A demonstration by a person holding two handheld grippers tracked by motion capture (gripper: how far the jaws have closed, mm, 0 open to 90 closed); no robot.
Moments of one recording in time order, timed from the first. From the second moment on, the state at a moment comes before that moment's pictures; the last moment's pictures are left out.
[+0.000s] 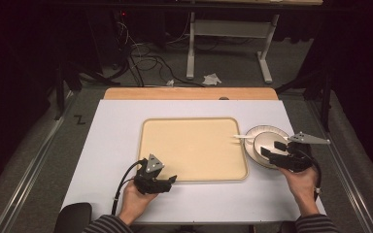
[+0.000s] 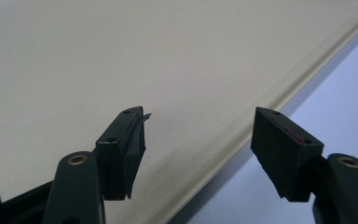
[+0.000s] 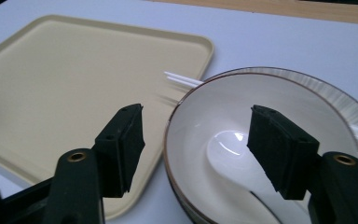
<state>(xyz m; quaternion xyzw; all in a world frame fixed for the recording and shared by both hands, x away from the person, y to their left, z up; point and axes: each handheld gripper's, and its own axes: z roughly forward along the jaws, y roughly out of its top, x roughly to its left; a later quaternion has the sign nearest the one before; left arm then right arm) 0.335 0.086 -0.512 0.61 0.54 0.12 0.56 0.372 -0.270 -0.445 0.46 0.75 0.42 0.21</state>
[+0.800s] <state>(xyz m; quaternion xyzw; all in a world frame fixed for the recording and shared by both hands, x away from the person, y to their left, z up) 0.336 0.094 -0.507 0.60 0.55 0.14 0.57 0.414 -0.327 -0.407 0.47 0.77 0.36 0.23</state>
